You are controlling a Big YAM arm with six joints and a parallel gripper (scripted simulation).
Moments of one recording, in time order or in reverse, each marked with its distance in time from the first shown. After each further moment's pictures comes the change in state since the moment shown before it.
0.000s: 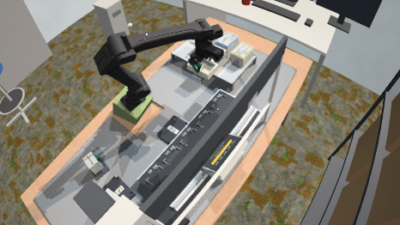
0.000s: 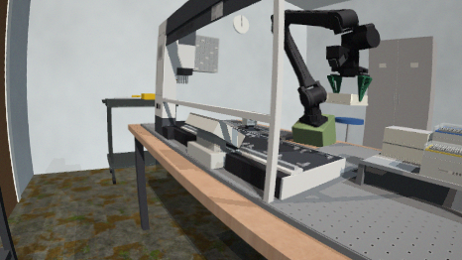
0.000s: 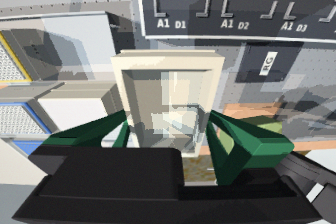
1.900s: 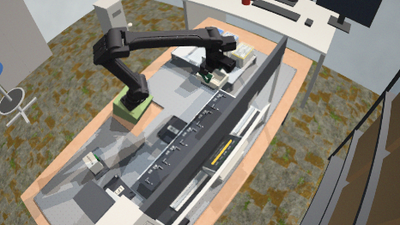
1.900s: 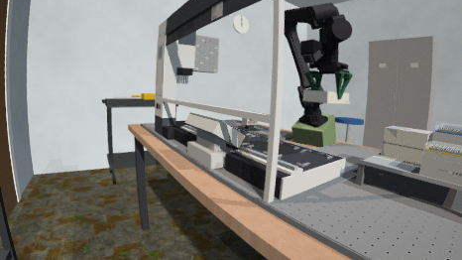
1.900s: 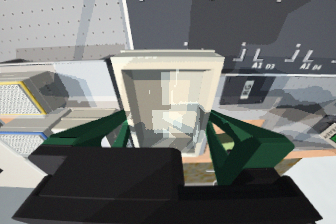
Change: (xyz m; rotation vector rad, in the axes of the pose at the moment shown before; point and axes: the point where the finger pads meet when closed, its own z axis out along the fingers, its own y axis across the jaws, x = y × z) arm -0.080 -0.028 -0.002 -0.004 0.000 0.007
